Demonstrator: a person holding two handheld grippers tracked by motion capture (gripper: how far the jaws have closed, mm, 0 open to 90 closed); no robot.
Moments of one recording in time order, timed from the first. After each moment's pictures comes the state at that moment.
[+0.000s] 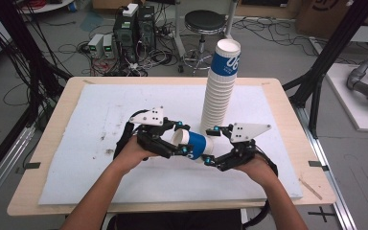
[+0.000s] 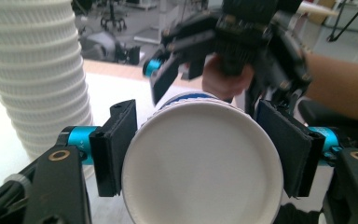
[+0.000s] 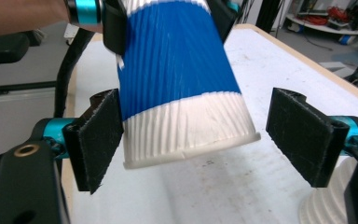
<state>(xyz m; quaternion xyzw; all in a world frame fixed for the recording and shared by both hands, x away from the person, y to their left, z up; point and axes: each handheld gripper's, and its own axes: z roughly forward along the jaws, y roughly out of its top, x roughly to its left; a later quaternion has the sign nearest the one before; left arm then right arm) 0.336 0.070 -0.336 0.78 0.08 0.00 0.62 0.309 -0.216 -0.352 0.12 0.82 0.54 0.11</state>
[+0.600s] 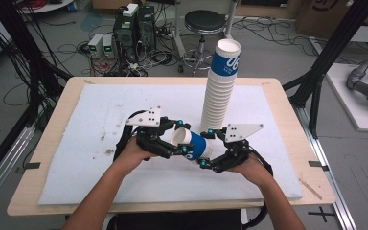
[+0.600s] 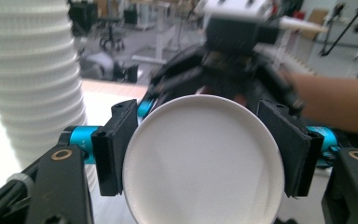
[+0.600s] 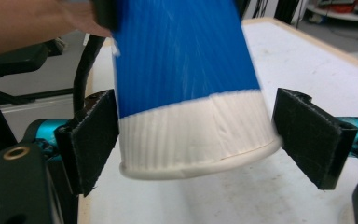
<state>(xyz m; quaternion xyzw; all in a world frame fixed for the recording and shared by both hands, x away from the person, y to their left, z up) 0.333 0.070 -0.336 0.76 0.07 0.00 0.65 0.313 -0.203 -0.362 0.13 0.82 0.55 0.06</state>
